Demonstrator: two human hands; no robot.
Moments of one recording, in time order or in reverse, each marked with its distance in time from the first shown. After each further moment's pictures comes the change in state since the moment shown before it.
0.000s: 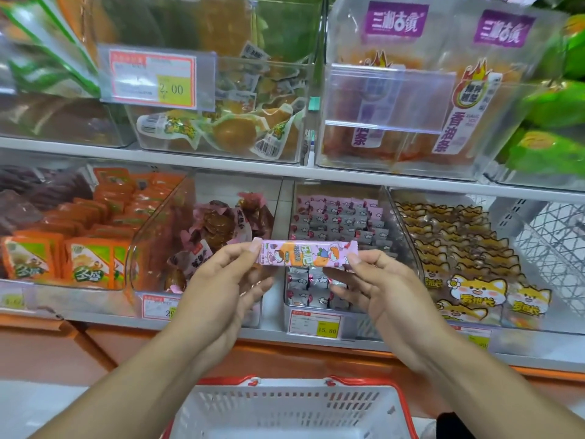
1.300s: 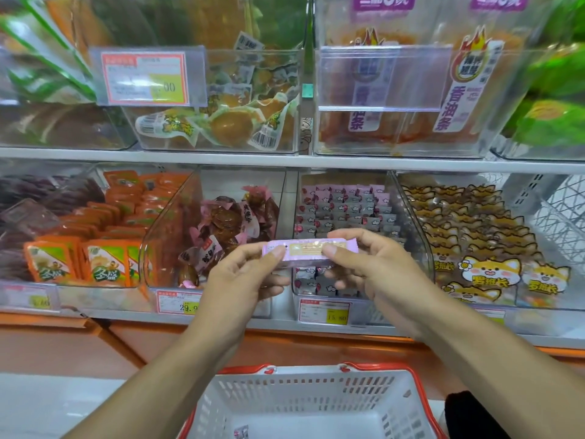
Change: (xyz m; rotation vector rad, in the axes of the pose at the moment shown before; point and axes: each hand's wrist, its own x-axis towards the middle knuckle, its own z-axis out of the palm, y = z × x) left_hand -0.008 -0.008 0.002 0.269 -0.024 0.076; right_hand 0.011 -0.003 0.011 -0.182 -0.152 -0.020
